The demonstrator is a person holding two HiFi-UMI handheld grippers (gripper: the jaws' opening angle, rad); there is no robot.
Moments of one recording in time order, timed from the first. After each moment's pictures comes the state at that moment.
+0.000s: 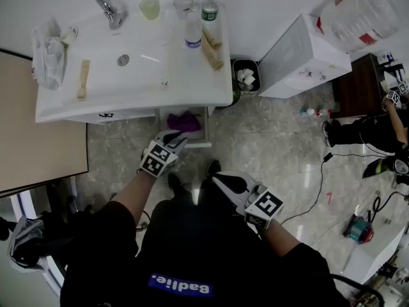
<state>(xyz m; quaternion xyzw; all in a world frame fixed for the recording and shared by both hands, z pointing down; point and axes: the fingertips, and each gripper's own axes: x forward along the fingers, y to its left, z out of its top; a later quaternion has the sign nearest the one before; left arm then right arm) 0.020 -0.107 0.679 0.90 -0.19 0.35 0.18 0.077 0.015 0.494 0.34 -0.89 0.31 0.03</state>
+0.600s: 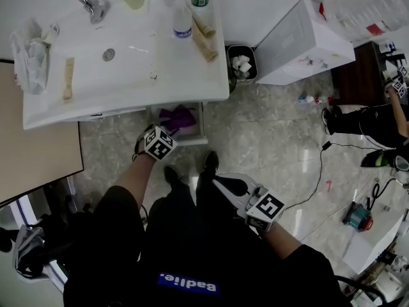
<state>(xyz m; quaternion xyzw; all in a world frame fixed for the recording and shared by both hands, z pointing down) 0.018 -0.146 0.795 0.85 -0.15 0.50 0.10 0.091 0.010 0.535 0.35 -0.86 0.36 0.03</state>
